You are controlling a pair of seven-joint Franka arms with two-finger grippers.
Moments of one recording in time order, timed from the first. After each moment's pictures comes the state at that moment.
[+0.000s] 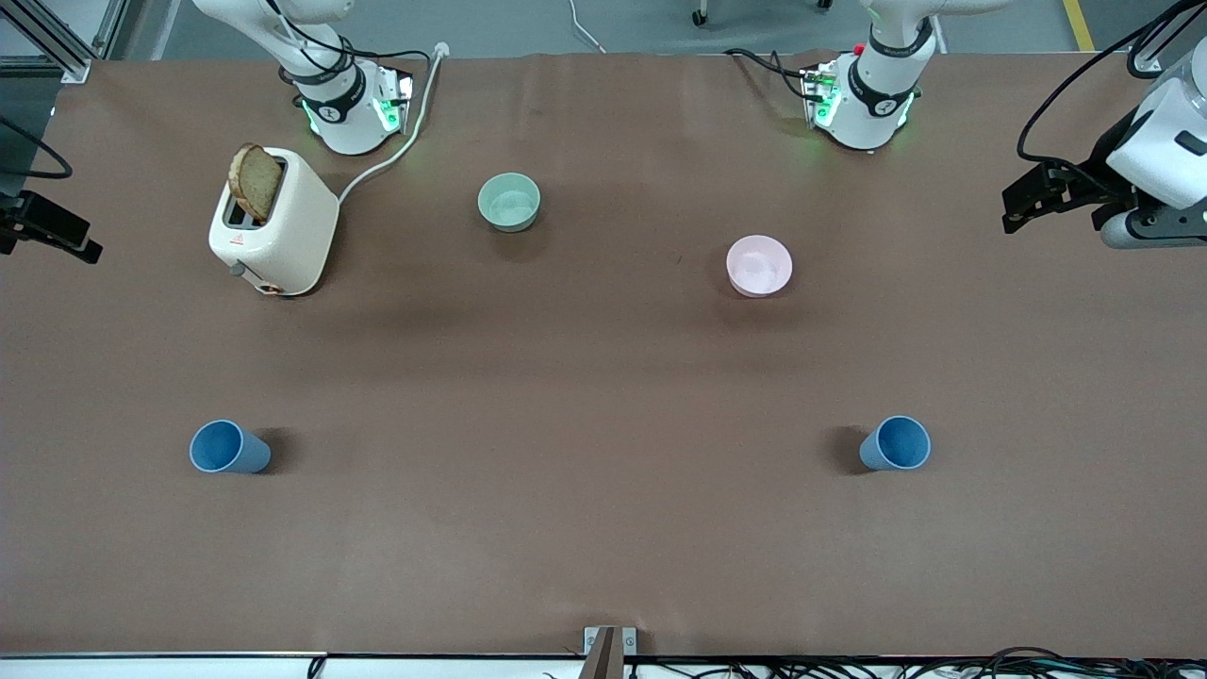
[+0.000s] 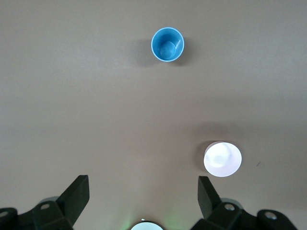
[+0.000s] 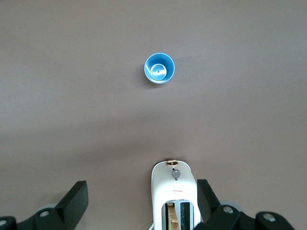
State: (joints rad) left arm -0.03 -0.02 -0.10 -1.55 0.03 1.47 -0.12; right arm -0.04 0.03 -0.05 -1.45 0.00 1.48 0.05
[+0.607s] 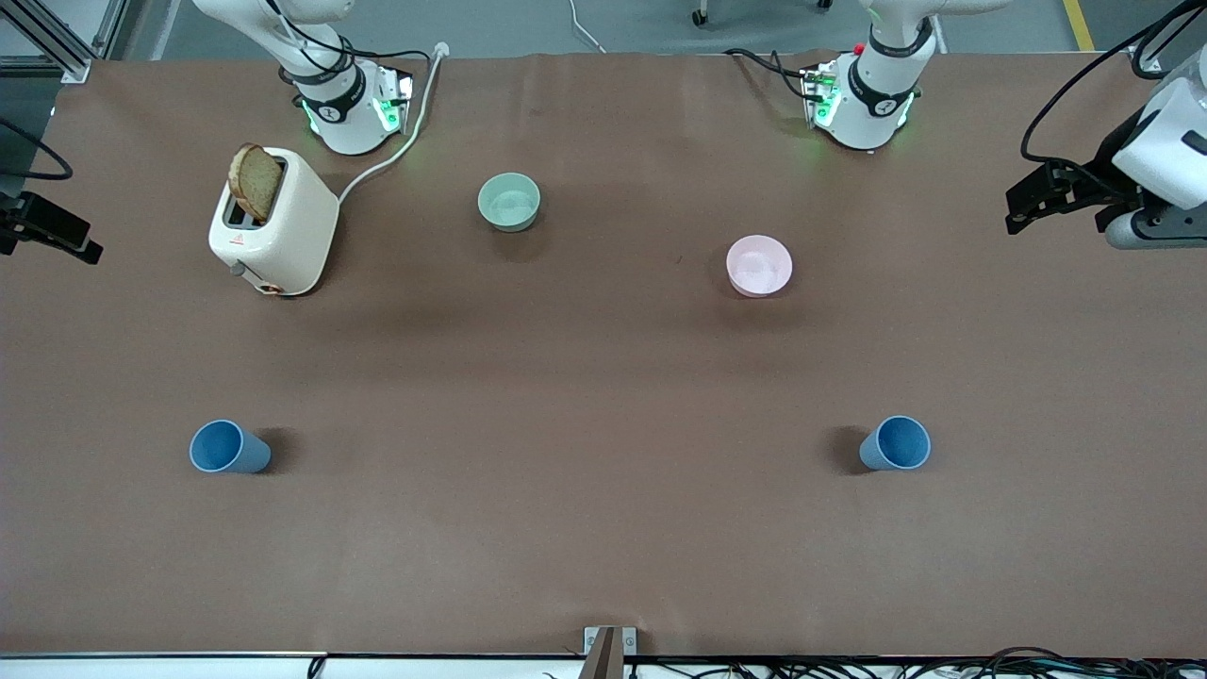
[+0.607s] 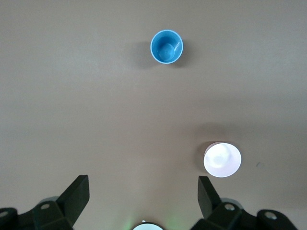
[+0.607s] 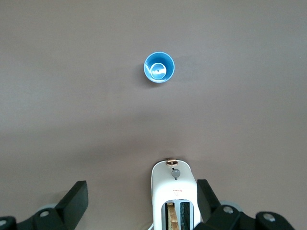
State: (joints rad) left arm -0.02 -0.02 -0.09 -1.52 0.02 1.47 -0.09; right arm -0.04 0.04 -0.05 -1.45 0.00 1.48 0.05
